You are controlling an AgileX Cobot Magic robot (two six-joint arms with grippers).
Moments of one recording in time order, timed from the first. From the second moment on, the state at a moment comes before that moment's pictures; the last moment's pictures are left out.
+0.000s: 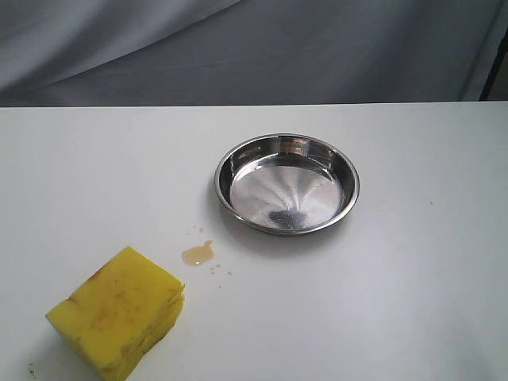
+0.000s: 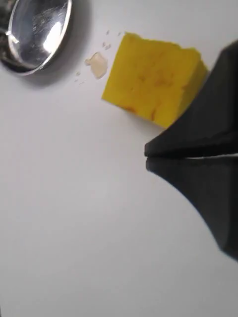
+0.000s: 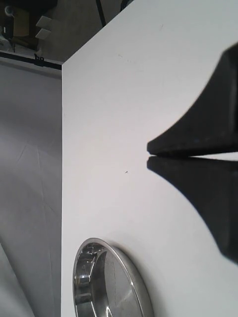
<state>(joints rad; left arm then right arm) -0.05 0.60 -0.76 -0.14 1.03 0.20 -0.06 0.01 0.00 0.02 0.34 -0.05</state>
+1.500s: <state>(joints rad) -0.72 1.49 -0.79 0.08 0.72 -0.23 -0.06 0.01 0.00 0.02 0.33 -0.05</state>
